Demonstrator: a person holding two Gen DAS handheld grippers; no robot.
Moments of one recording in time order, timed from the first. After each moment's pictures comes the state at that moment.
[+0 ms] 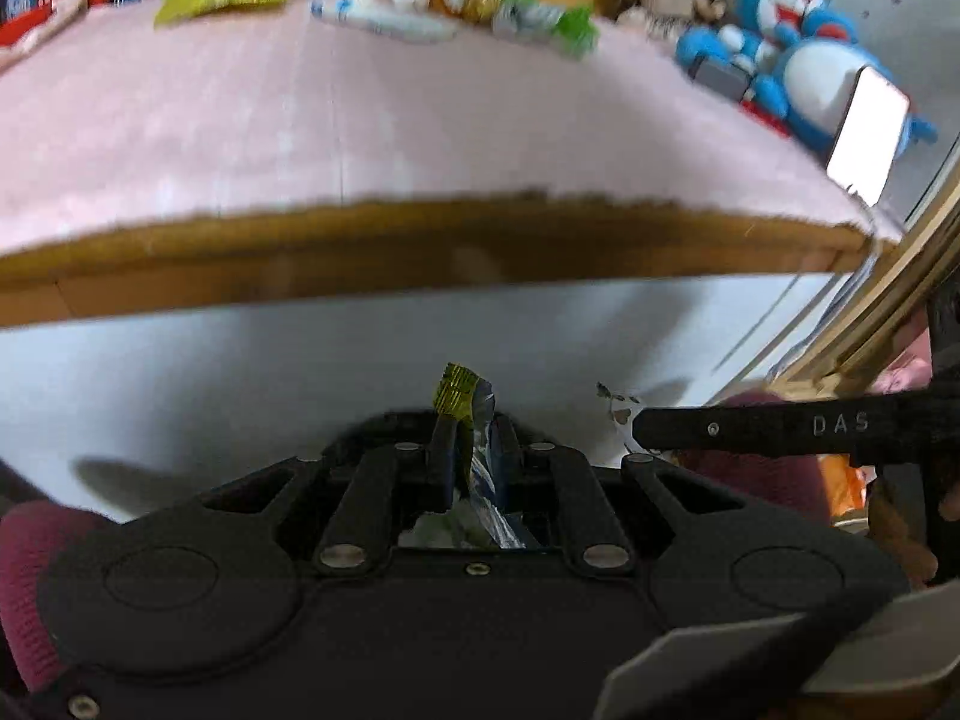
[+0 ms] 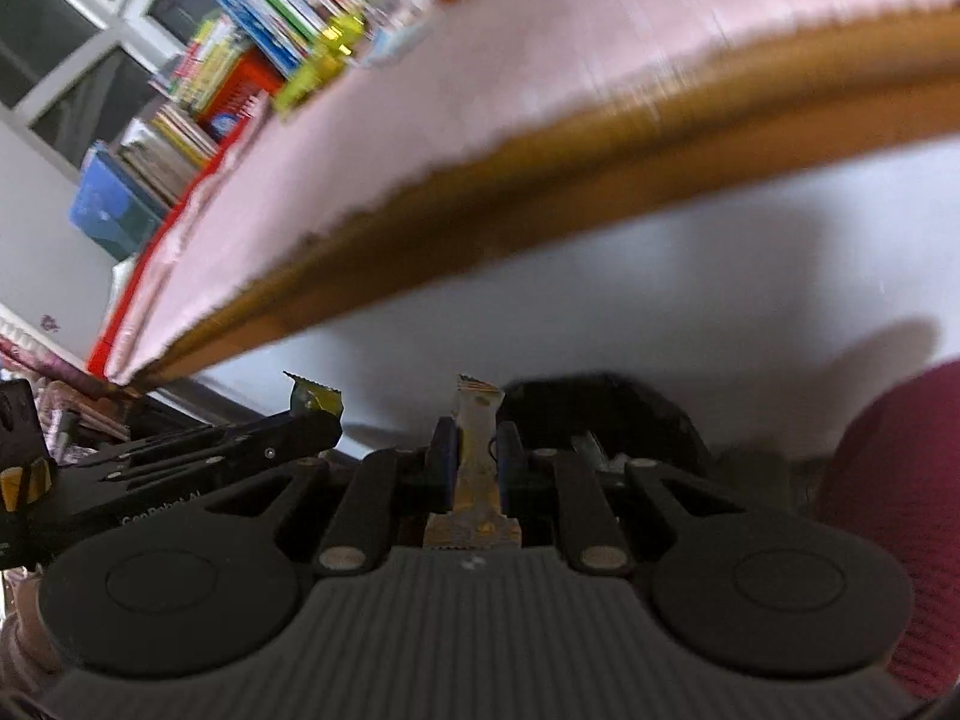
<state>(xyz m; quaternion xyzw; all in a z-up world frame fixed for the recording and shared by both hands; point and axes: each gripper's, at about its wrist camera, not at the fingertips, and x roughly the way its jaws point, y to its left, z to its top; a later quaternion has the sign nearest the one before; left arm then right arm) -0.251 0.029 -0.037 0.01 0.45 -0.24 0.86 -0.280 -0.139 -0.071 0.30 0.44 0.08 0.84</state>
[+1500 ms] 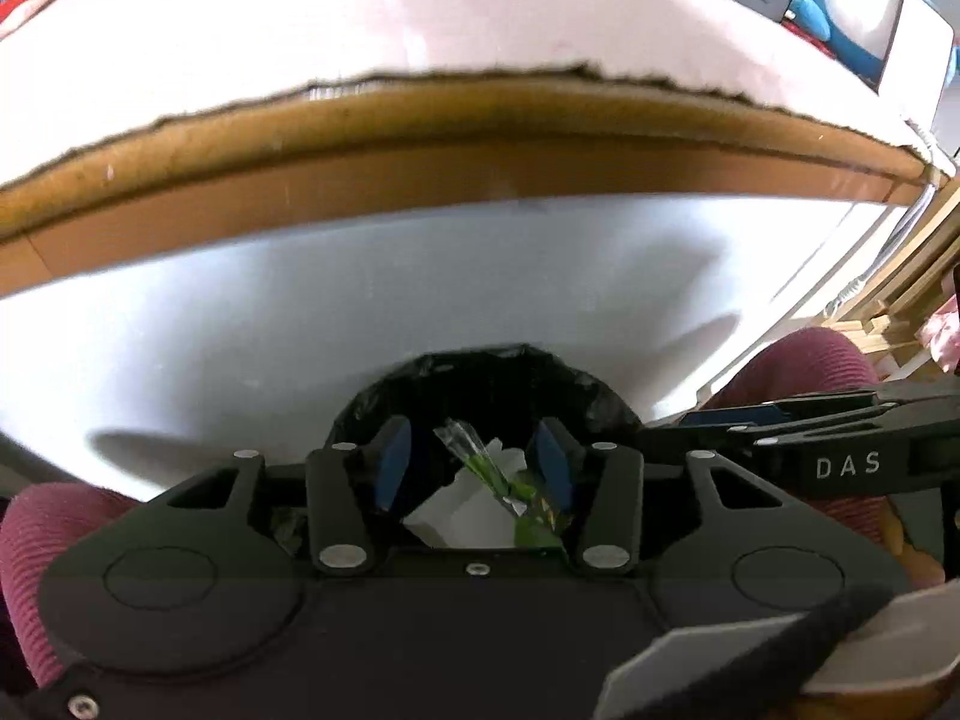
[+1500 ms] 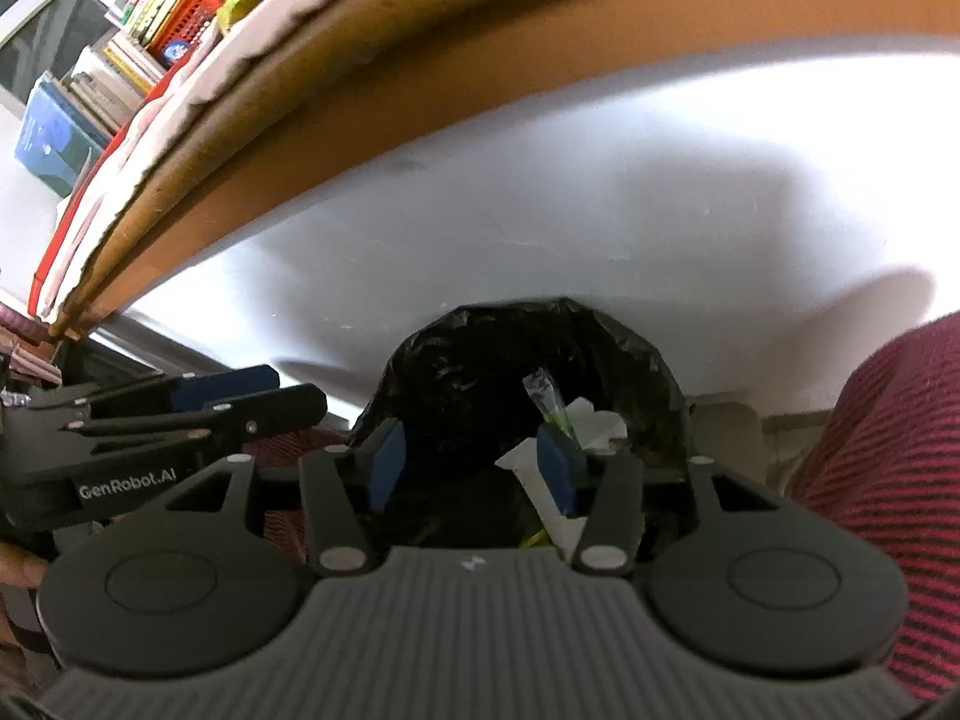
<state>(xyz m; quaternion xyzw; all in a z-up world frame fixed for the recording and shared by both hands) -0.236 0.018 -0.067 0.06 0.49 -0.22 0.84 -0.273 -0.125 -0.104 0.25 0.48 0.07 0.84</state>
